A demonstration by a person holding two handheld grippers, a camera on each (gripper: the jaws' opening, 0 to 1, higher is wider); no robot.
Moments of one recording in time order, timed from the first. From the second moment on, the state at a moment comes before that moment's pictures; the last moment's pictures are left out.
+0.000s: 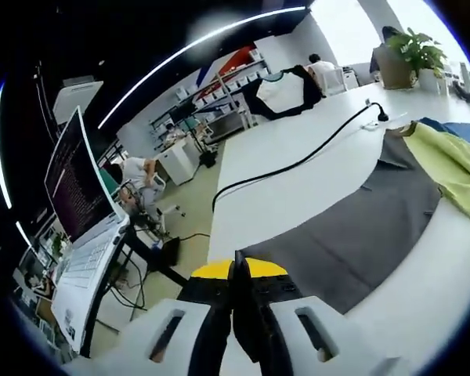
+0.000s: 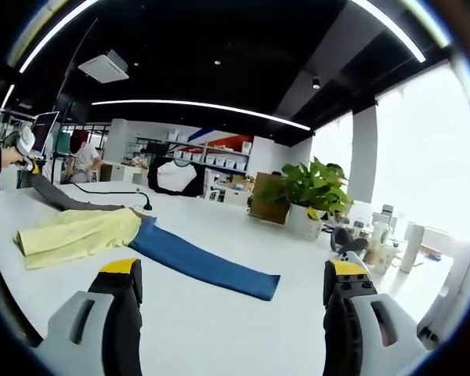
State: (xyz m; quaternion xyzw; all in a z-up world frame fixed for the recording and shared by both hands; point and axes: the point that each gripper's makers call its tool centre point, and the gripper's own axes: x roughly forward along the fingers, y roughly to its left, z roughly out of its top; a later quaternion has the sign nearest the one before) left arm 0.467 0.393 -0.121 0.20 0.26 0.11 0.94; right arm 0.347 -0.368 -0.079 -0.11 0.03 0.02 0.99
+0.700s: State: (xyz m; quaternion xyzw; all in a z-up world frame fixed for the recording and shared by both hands) left arm 0.461 0.411 -0.167 0.15 0.31 0.11 0.93; right arm 0.344 -0.369 -0.071 -0.11 0.02 0.02 0.99
